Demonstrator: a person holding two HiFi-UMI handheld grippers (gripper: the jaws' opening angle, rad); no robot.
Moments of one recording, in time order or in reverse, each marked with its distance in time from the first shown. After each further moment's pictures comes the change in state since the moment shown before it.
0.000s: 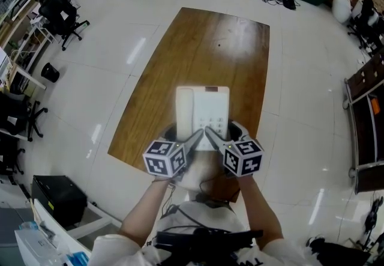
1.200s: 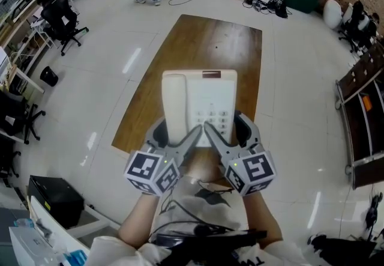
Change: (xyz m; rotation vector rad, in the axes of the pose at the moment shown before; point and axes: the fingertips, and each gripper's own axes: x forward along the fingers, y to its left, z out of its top) left arm -0.135 -0.073 0.095 0.125 -0.301 -0.095; right arm -0.117 0.114 0.091 -0.240 -0.345 -0.026
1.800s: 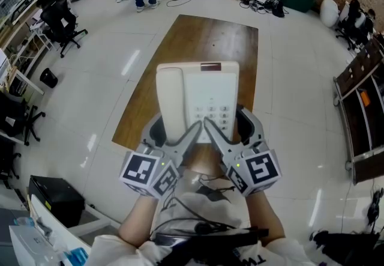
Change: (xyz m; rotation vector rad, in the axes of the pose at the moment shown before) left arm -0.029 -0.027 0.028 0.031 -0.061 -0.013; right arm -0.031 0.021 0.031 -0.042 -0.075 0.001
